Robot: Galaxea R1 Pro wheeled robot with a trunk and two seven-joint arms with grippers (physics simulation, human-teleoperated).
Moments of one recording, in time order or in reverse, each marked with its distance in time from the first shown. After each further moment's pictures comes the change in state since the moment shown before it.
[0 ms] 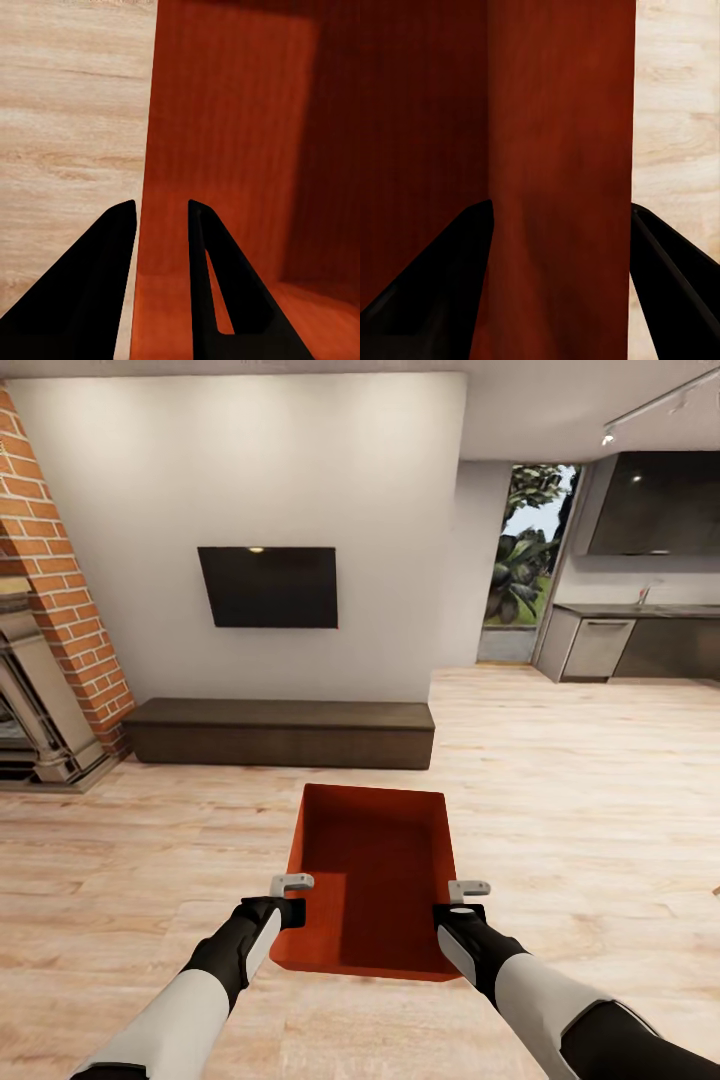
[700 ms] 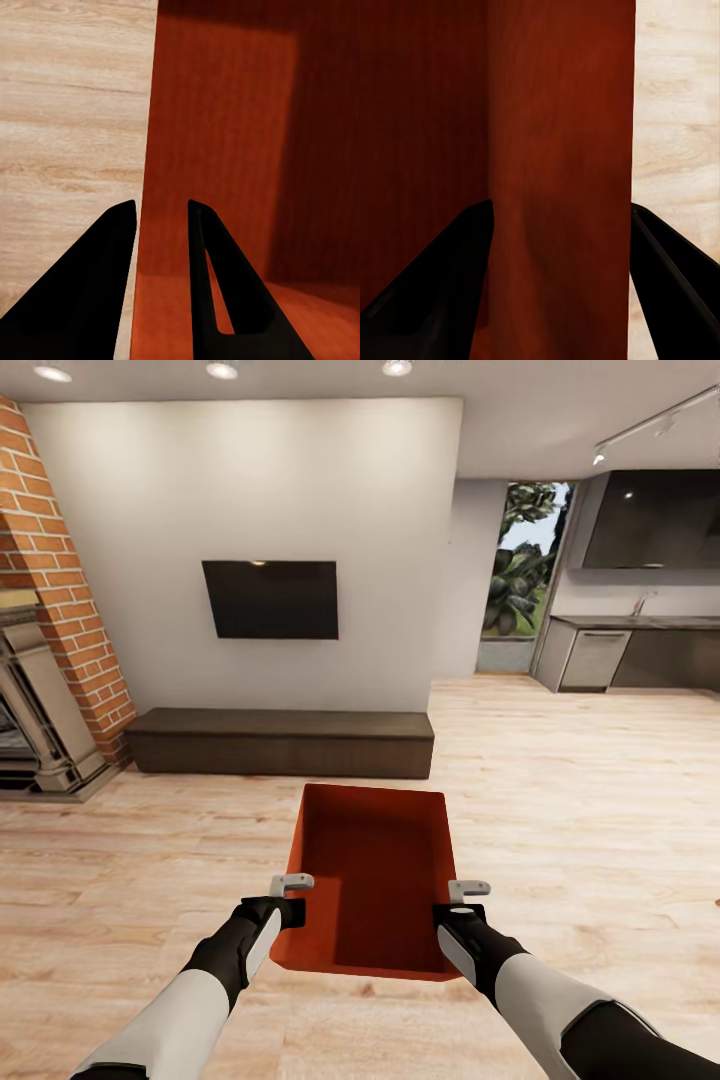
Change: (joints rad) left arm 0.000 0.000 -0.001 0.000 0.001 0.000 0.001; right arm 0.000 0.000 0.000 0.000 0.000 0.000 0.000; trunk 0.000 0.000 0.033
